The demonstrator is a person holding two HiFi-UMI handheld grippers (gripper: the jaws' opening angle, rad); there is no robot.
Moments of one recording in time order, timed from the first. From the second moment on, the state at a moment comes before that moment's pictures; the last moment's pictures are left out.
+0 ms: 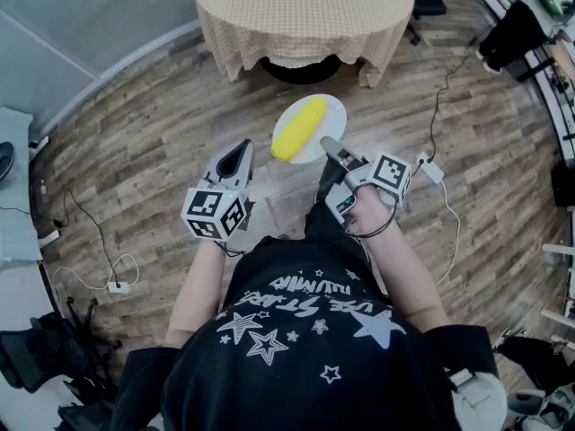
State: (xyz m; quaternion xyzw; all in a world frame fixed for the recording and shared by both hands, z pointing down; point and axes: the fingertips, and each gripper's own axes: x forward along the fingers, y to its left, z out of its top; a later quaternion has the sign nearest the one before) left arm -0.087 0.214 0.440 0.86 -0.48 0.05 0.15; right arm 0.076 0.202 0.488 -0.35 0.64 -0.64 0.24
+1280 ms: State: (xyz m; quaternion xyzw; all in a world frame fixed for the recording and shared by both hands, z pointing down) left arm -0.116 0.240 0.442 0.87 -0.47 0.04 0.15; right arm 0.051 0.238 0.485 -0.35 0.64 -0.65 0.24
